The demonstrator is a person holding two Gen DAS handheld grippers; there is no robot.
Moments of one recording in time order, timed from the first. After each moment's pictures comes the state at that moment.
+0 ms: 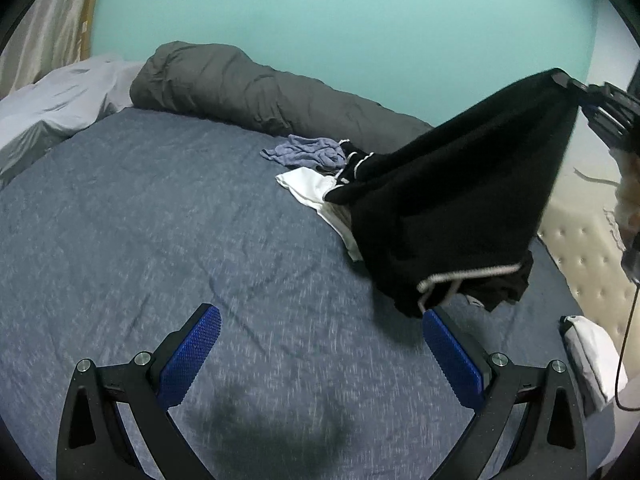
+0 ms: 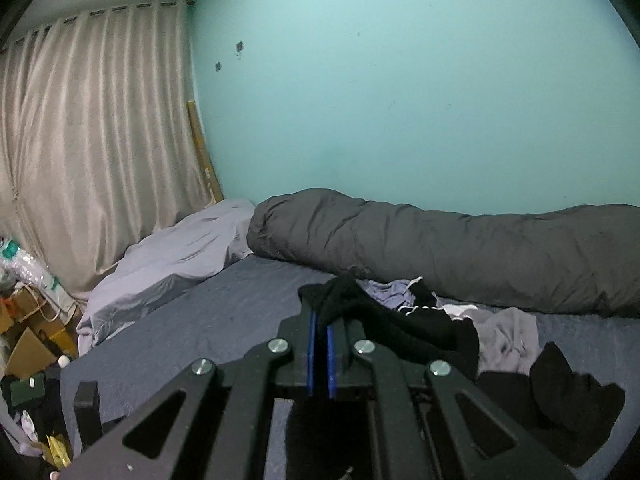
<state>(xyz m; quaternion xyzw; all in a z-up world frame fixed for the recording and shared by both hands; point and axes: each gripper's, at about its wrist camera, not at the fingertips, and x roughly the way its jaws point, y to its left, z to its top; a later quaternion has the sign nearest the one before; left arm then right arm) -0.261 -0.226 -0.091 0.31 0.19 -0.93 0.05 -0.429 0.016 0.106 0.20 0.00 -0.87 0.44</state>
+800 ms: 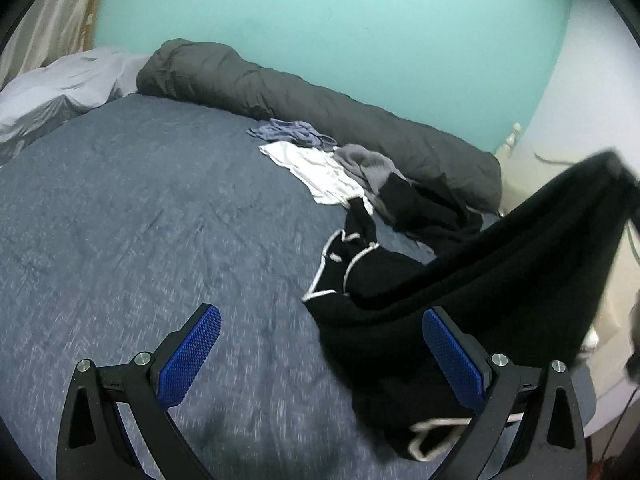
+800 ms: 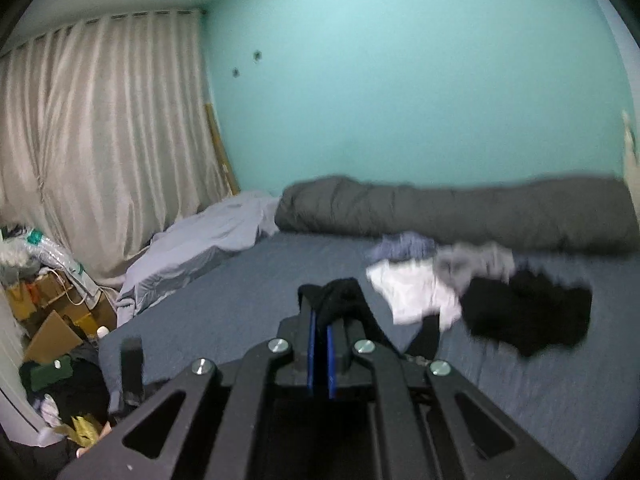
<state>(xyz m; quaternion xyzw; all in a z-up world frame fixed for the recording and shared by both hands) -0.097 -0.163 -0.091 0.31 0.19 -0.93 0.02 -0.189 0.143 0.062 0.22 -0.02 -0.88 0.42</state>
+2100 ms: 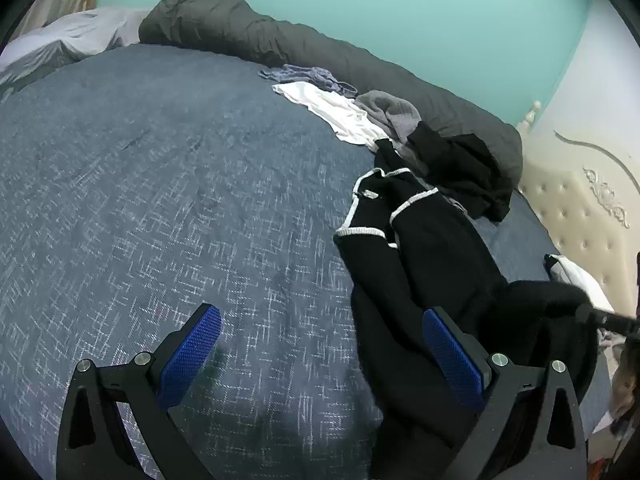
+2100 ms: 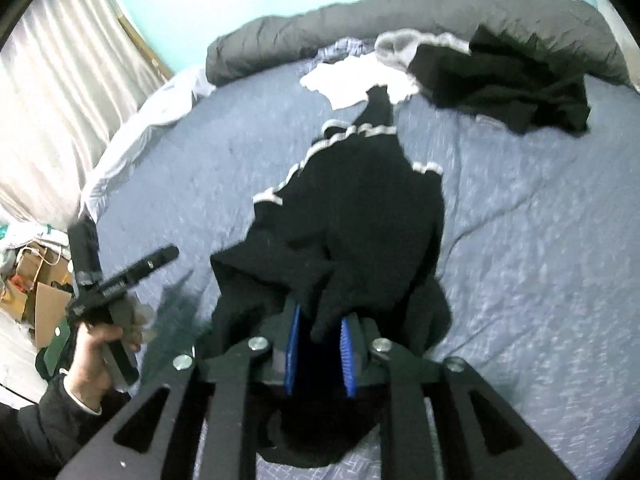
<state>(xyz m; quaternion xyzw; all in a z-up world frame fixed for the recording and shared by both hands) -0.140 -0.168 -0.216 0.35 0.21 -0.91 0.01 -0.231 0.180 -0.133 0.47 0.01 -0.81 0.36</state>
